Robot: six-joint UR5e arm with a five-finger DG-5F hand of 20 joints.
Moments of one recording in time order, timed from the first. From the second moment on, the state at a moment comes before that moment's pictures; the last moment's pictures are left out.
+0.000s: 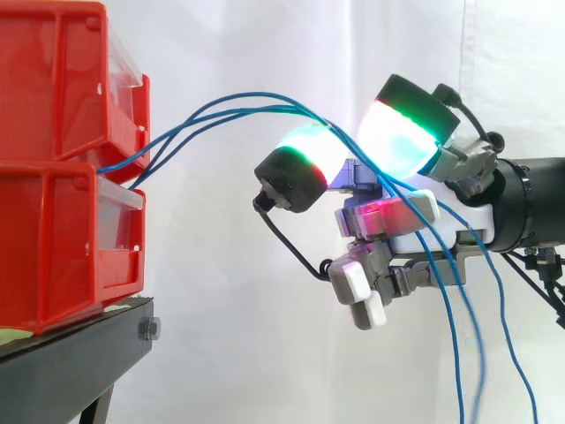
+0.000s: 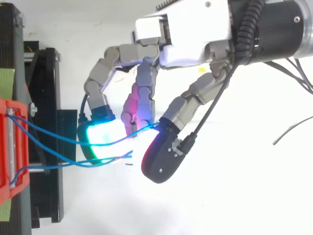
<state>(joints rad) -0.03 -2.33 -1.03 -2.98 -1.80 -0.05</state>
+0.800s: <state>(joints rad) -0.04 -2.33 -1.03 -2.98 -1.80 -0.05</state>
